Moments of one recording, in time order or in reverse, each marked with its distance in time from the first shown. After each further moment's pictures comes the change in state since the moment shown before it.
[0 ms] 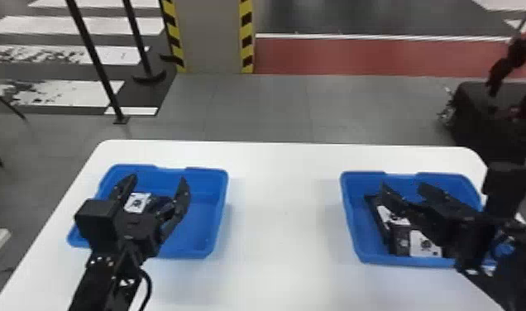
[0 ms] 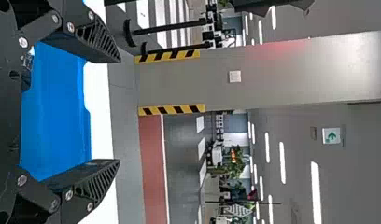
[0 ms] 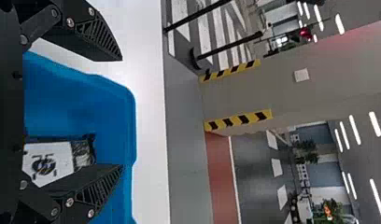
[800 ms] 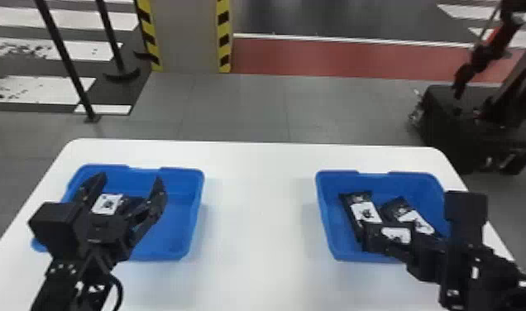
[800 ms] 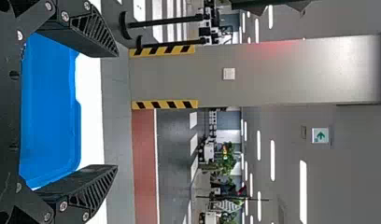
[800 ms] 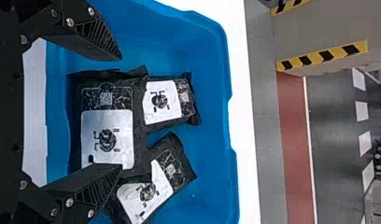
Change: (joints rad) left arm 0.019 -0.001 -0.005 -0.035 0.028 -0.002 -0.012; right arm 0.066 0.011 -0.010 -0.144 0.039 0.376 -0.242
